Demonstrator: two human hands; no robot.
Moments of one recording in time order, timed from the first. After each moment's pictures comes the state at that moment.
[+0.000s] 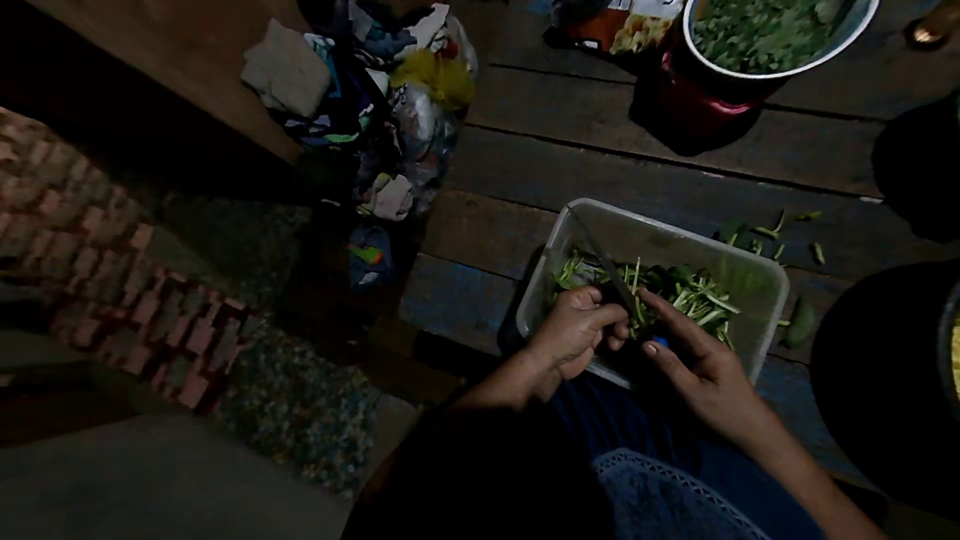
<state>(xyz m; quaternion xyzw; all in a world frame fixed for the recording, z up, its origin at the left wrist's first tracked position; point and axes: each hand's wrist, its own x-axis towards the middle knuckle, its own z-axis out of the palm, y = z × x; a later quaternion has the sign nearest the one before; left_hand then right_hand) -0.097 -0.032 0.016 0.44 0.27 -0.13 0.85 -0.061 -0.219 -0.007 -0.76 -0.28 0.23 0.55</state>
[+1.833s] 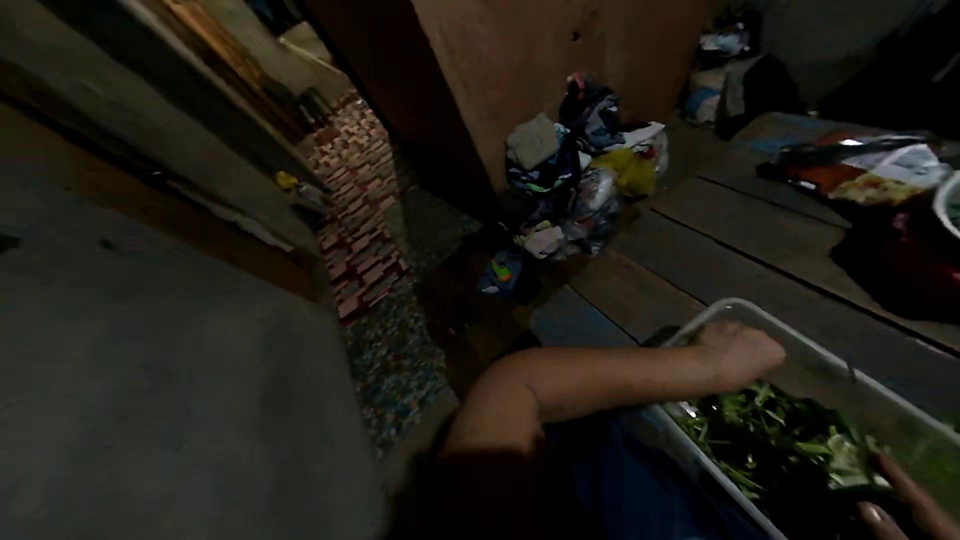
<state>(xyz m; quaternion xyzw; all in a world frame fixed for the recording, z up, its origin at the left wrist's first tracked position) -0.035 -0.017 0.050 0.96 0.05 -0.19 0.21 -0.047 -0.273 -0.009 -0.74 -0.27 0.23 0.58</state>
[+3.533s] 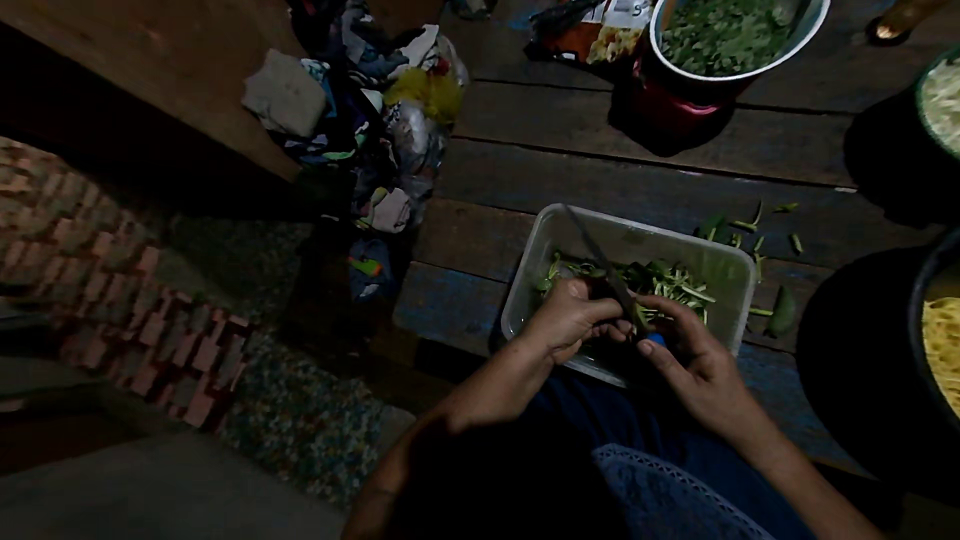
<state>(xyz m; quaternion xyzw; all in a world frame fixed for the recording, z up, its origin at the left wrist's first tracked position) -0.085 -0.038 0.028 0.51 0.24 -0.16 0.81 -0.065 -0.231 -0.009 -0.72 -0.28 0.18 0.60</state>
